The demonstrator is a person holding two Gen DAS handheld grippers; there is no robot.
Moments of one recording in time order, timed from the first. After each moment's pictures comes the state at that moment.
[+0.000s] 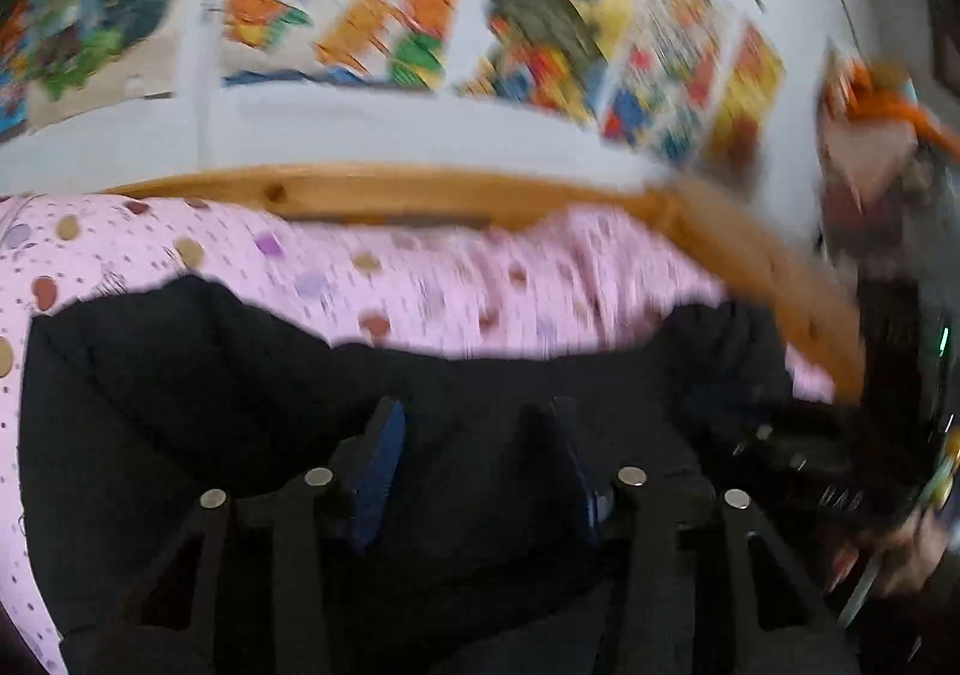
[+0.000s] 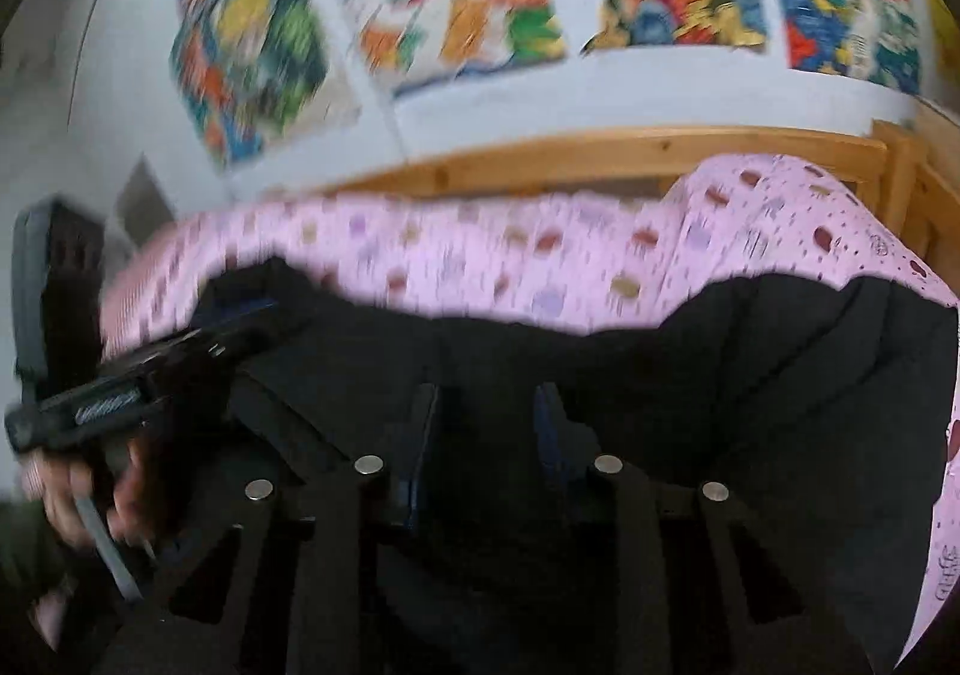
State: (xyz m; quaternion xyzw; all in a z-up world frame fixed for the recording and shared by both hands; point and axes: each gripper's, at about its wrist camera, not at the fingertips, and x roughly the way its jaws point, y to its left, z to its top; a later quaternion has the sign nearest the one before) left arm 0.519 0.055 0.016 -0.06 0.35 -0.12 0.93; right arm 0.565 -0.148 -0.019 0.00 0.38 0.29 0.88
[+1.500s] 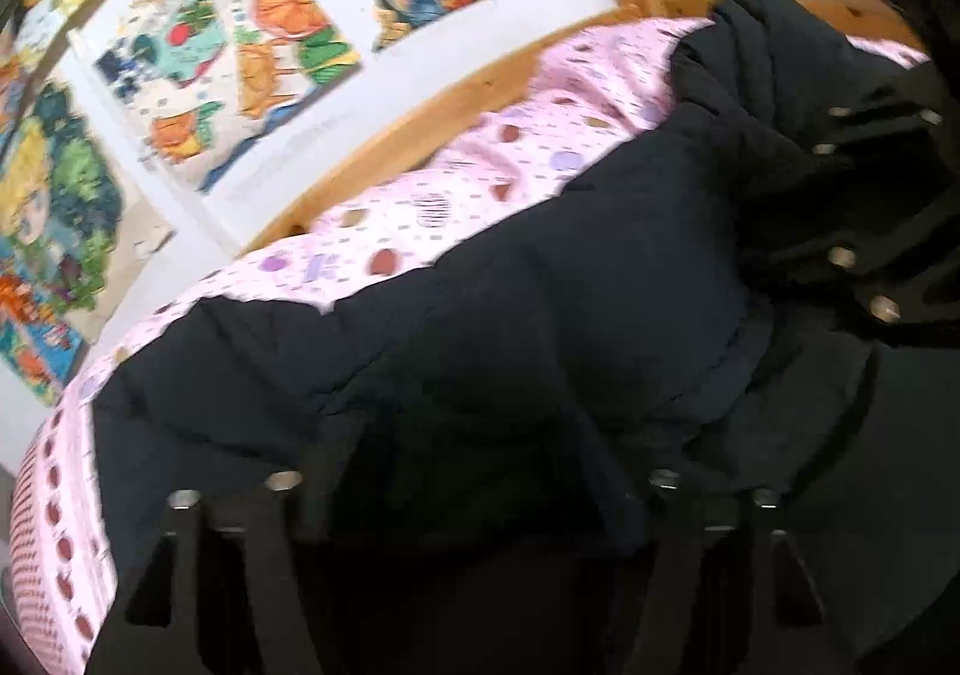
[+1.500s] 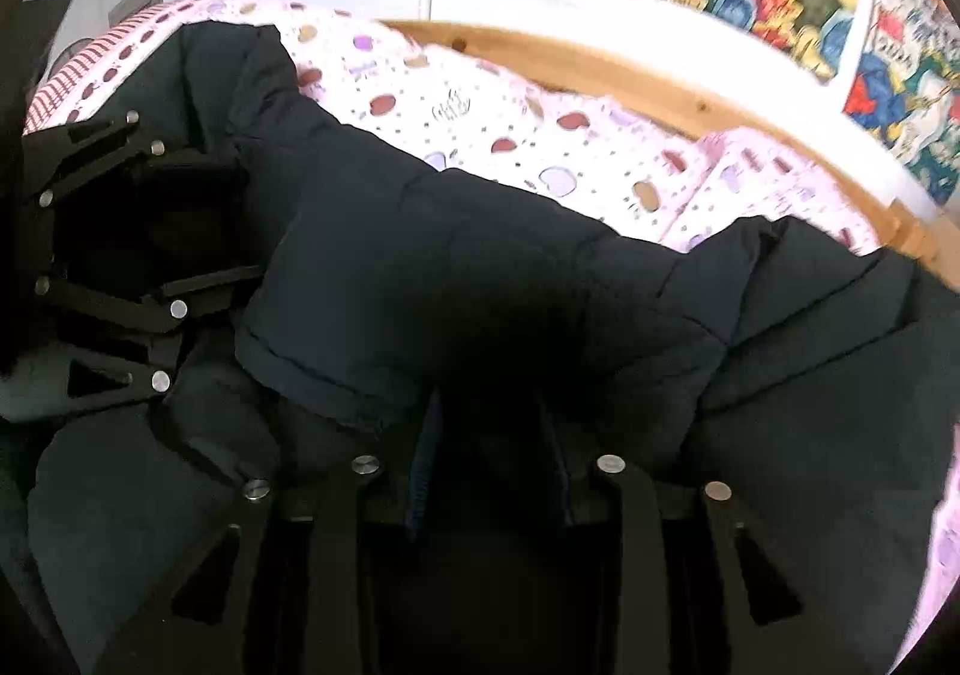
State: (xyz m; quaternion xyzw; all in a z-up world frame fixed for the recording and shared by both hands) left arm 0.504 -0.012 -0.038 0.26 0.35 0.00 0.90; right arm 0.522 -0.127 -0.052 -0.17 0.37 0.24 0.88
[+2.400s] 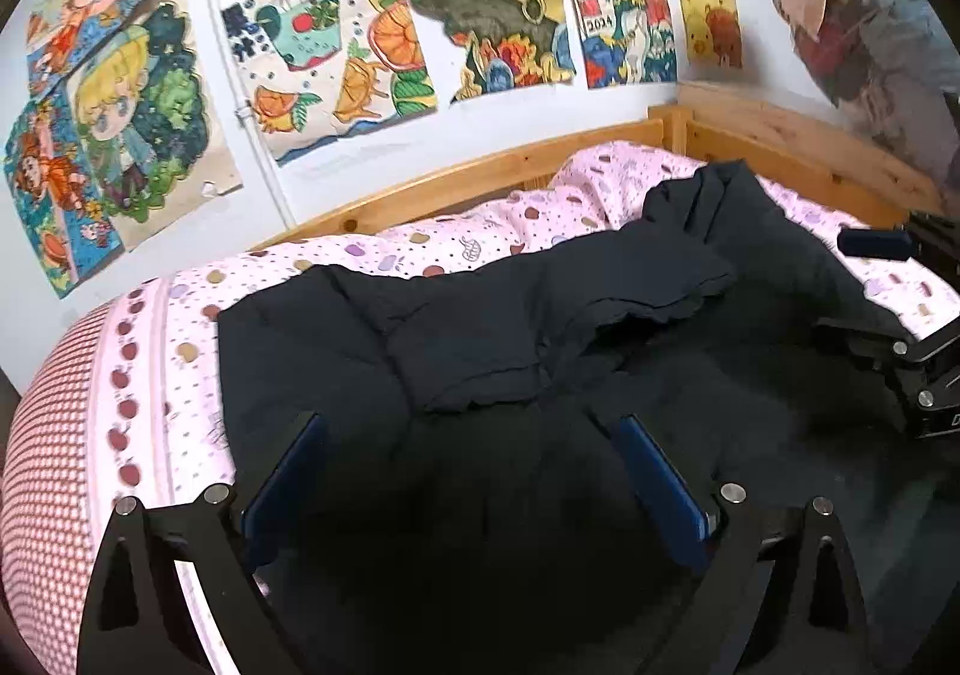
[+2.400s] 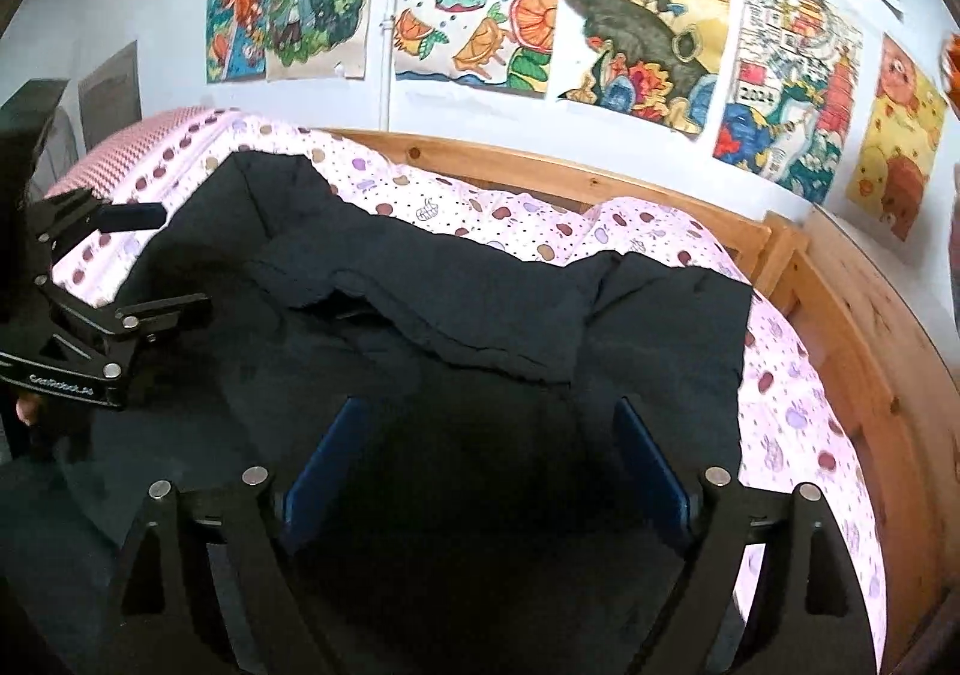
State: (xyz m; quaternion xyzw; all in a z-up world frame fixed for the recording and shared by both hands) left arm 0.405 0.019 0.047 0.11 0.33 -0.02 0.94; right arm 0.425 -0.179 0.033 -0.11 0.32 0.17 0.93
